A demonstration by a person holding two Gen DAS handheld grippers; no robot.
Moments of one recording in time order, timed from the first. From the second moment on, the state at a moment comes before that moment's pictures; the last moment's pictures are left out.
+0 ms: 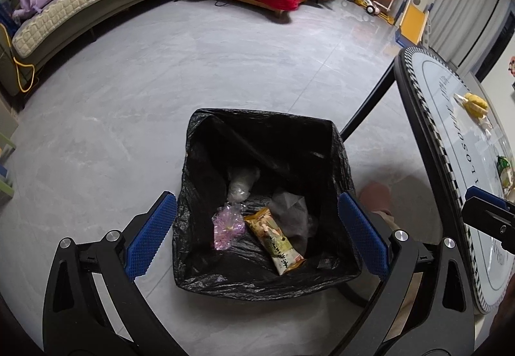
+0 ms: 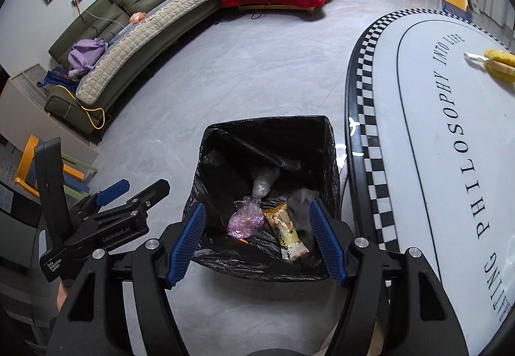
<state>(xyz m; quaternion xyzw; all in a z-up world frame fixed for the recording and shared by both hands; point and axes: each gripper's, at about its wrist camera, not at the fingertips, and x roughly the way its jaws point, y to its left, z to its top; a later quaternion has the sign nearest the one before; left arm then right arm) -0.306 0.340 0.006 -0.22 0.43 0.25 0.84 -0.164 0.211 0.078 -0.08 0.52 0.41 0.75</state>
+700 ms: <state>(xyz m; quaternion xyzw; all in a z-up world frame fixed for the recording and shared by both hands) -0.172 0.206 0.053 -0.18 0.45 0.10 0.87 -0.073 0.043 0.113 -0.03 0.49 0.31 0.81</state>
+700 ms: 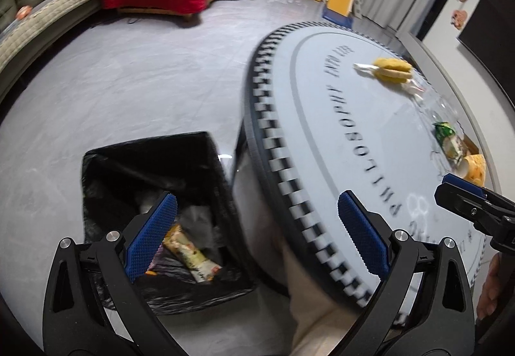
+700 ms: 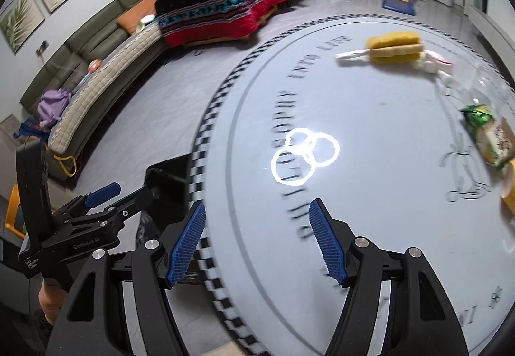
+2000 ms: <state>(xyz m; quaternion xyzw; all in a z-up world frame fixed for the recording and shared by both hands) 0.094 -0.101 0.062 -0.15 0.54 0.04 0.83 0.064 -0.265 0.079 0.10 0.51 0.21 0.83</state>
